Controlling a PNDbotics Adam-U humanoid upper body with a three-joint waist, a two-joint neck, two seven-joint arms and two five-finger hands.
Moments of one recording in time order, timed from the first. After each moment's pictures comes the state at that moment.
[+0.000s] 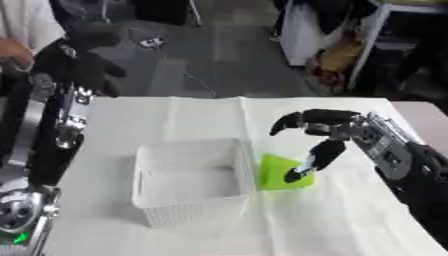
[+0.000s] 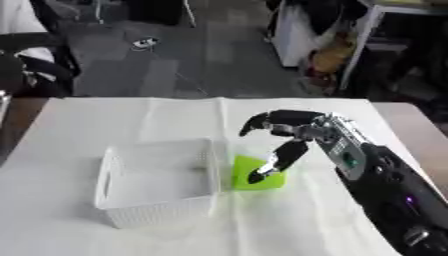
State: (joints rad) left arm -0.51 0.30 -0.12 -1.98 -0.34 -0.01 0.13; right arm -0.97 -0.51 0.30 -1.05 0.62 -0.35 0.64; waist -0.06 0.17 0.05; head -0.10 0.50
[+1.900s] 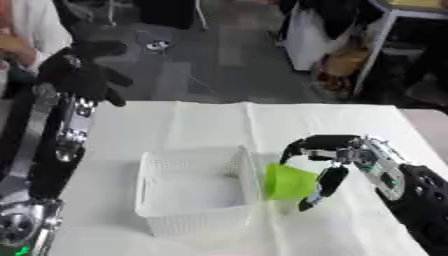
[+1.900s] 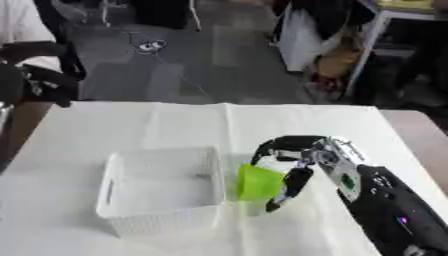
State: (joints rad) left arm -0.54 0.28 -0.14 -1.98 -0.33 -0.02 0.12; right arm -0.95 -0.50 0.28 -0.99 0.77 -0.40 0.68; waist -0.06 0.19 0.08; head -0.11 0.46
